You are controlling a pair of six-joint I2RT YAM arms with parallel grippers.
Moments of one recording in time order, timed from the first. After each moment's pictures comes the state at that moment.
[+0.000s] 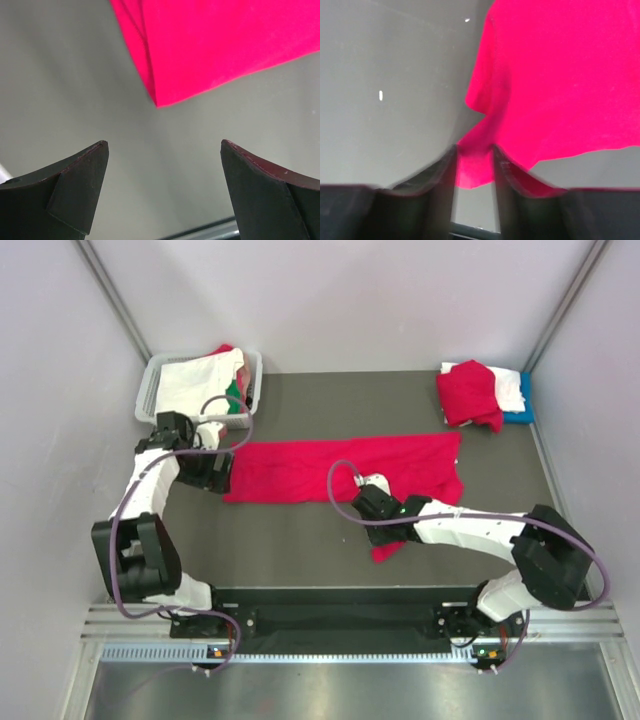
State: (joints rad) left arm 0.16 1.47 1.15 -0.83 0.28 0.42; right arm 0.94 1.46 0.84 -0.52 0.29 0.53
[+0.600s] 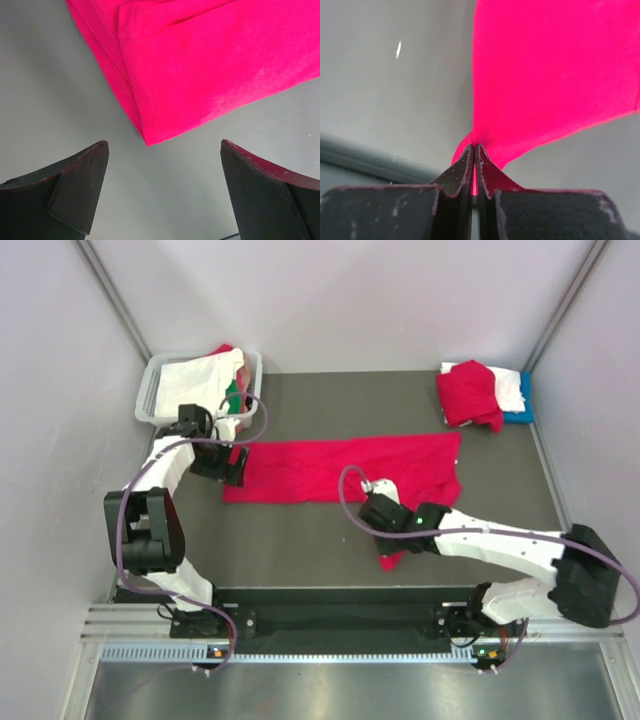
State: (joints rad) left arm 0.06 1.65 1.23 -0.76 0.27 0.39; right arm 1.02 1.31 0.85 -0.67 0.31 0.60
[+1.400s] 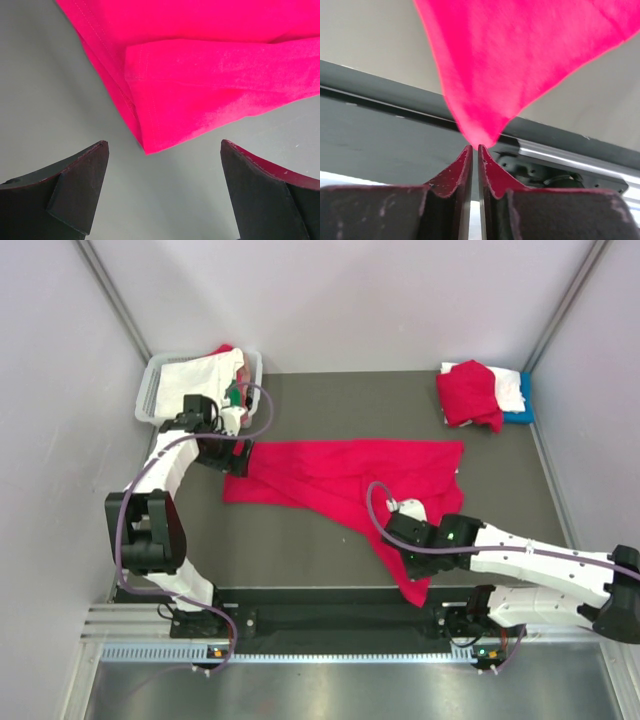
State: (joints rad) left arm 0.01 1.65 1.30 -0.76 0.24 0.36; right arm 1.14 1.07 0.81 -1.09 0.25 0.78
